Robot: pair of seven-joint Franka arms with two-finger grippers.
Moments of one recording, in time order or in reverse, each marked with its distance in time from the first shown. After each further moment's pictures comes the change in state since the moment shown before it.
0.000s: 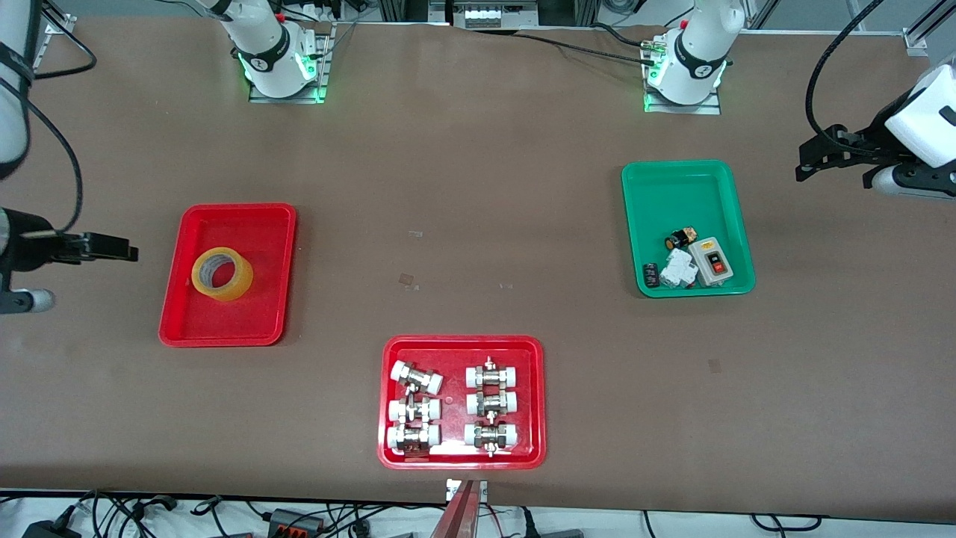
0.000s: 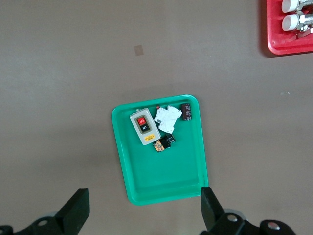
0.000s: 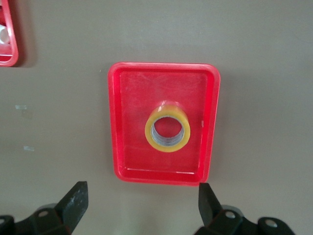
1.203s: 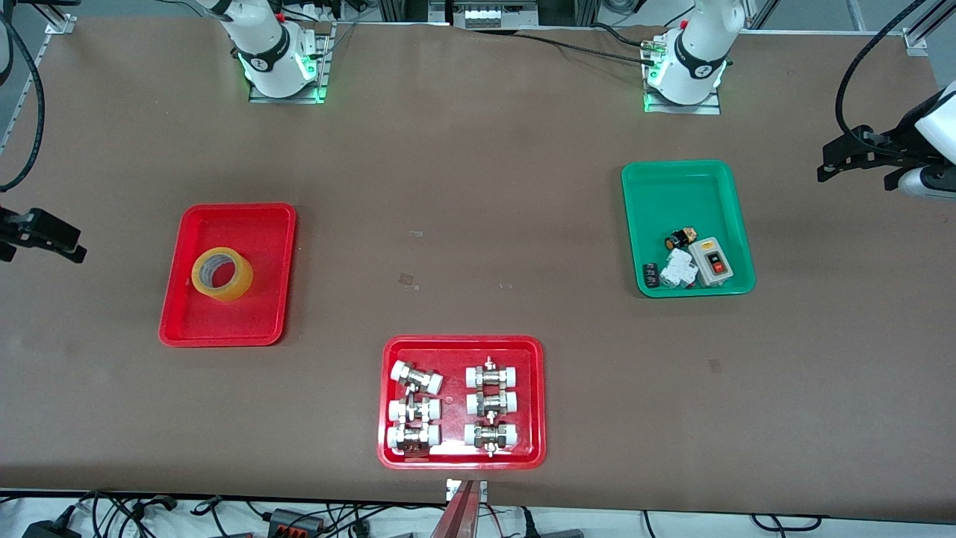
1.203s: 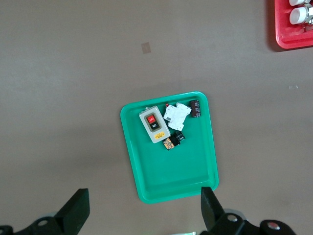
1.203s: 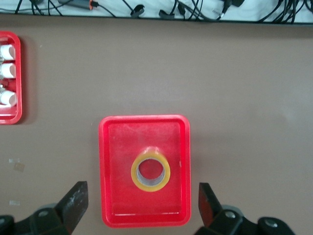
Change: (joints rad) left arm 0.067 0.004 -0.013 -0.001 0.000 -0.004 0.084; right arm 0.016 -0.226 0.006 -0.233 -0.081 0.309 0.057
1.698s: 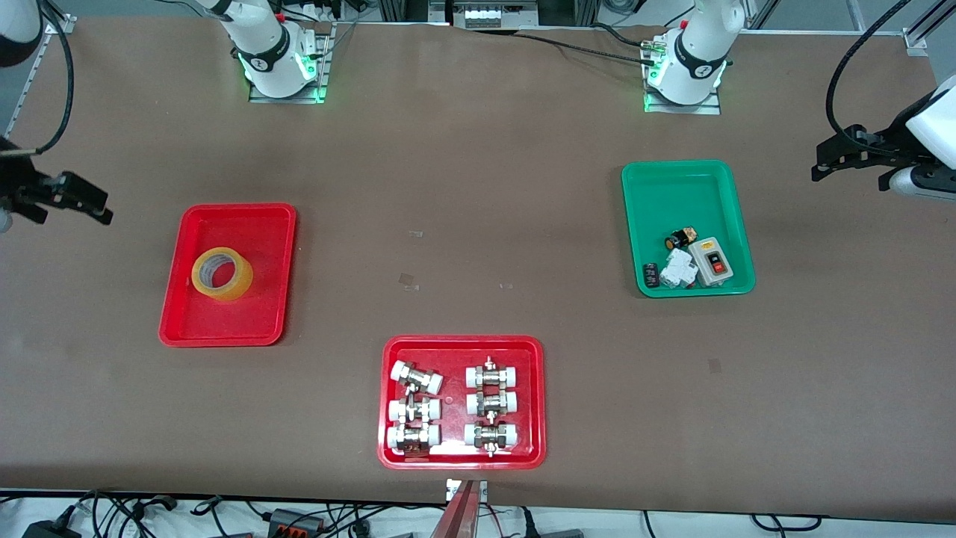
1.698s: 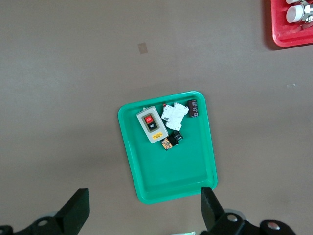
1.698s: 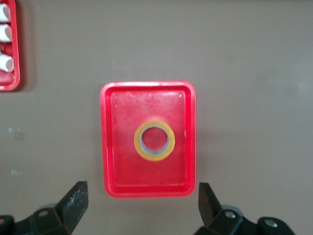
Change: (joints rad) left arm -0.006 0.000 -0.005 0.000 0.000 0.000 0.000; right arm 0.000 -0.212 0.002 -0.304 0.001 0.035 0.000
